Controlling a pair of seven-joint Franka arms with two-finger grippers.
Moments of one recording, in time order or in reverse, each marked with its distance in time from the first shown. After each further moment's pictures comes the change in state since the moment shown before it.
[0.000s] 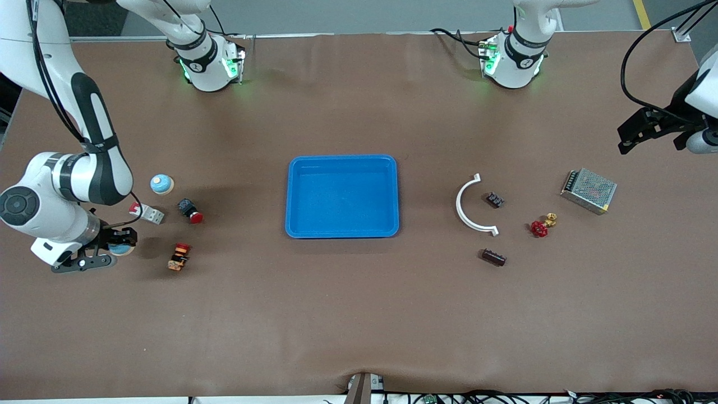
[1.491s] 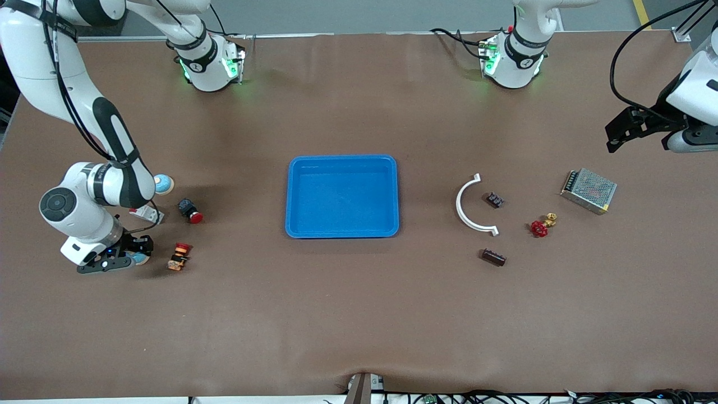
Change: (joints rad) left arm -0.017 0.004 -0.010 -0.012 0.000 0.001 0.001; right arm -0.018 0.114 0.011 -0.057 0.005 0.274 0.003
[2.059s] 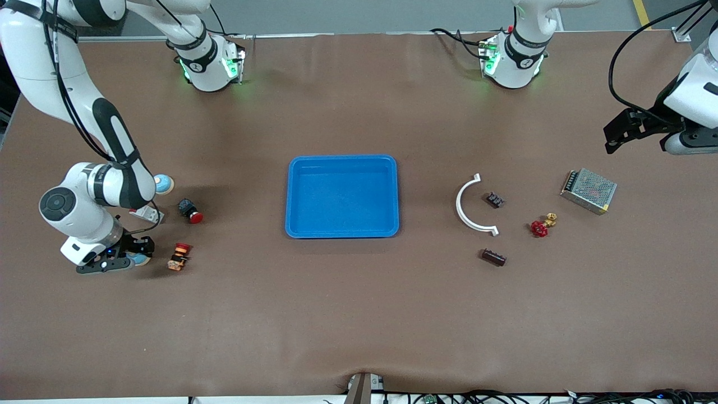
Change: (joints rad) left arm 0.000 0.004 0.000 0.000 0.000 0.000 0.000; right arm 0.000 0.012 0.009 -0.001 0.027 0.014 0.004
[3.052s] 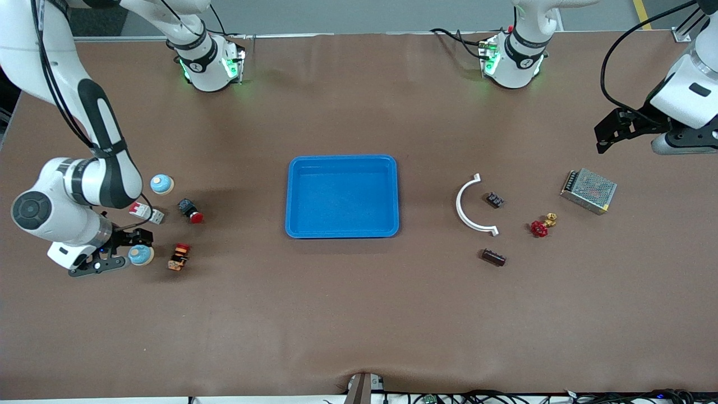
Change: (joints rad) left arm -0.001 0.004 -0.027 0.000 0.000 0.000 0.000; right arm 0.031 -0.146 0.025 0.114 0.005 -0.437 -0.042
